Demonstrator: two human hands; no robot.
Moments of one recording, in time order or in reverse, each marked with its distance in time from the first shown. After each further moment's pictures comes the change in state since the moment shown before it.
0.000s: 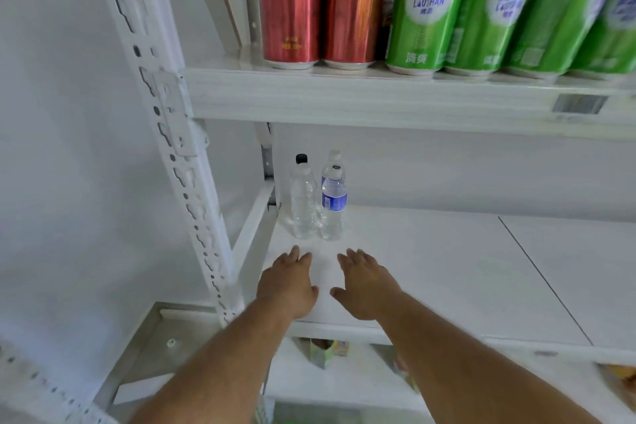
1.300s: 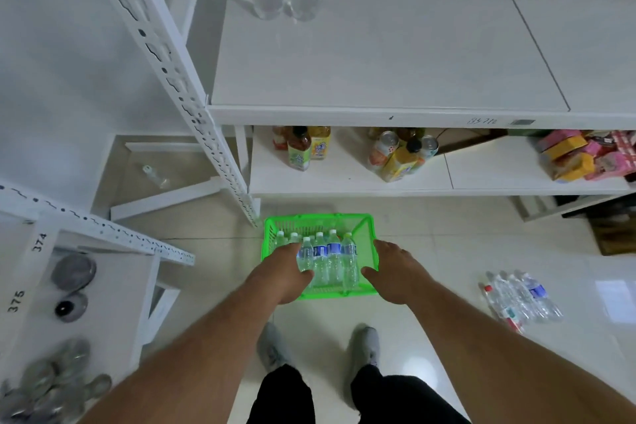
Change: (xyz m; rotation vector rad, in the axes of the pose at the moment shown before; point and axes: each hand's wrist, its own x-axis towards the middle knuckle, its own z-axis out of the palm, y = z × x) left_hand -0.200 -0.029 0.244 -0.354 -0.608 -0.115; right_hand -0.223 0.027 0.247 0.251 -0.445 0.421
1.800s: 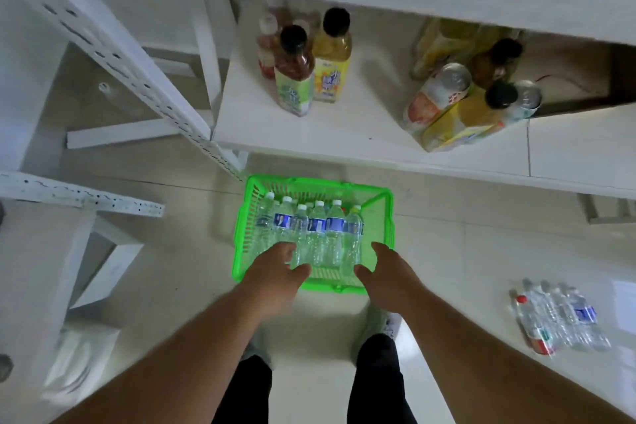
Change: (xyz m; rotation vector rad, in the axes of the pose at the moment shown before) left_hand 0.185 -0.038 0.130 -0.484 0.010 -0.251; right_hand 0.211 0.073 0.120 0.201 -0.204 0.121
